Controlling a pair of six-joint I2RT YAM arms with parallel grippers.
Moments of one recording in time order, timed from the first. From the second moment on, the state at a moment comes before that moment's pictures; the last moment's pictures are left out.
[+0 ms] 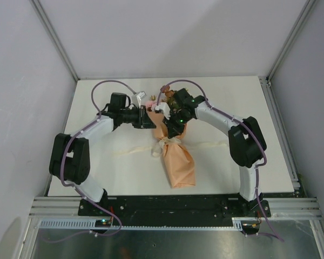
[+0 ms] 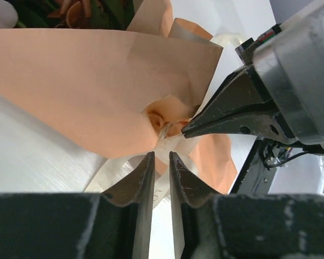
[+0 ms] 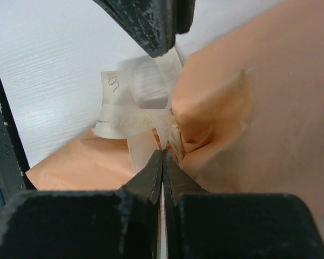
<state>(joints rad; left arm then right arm) -0.25 1.62 1.05 -0.19 0.81 -0.22 0.62 2.01 1.63 -0.77 -0.63 -0.51</state>
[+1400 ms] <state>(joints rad) -0.44 1.90 1.27 -0.46 0.86 -0.06 0.60 1.78 1.32 -0.50 -0.71 -0.49</state>
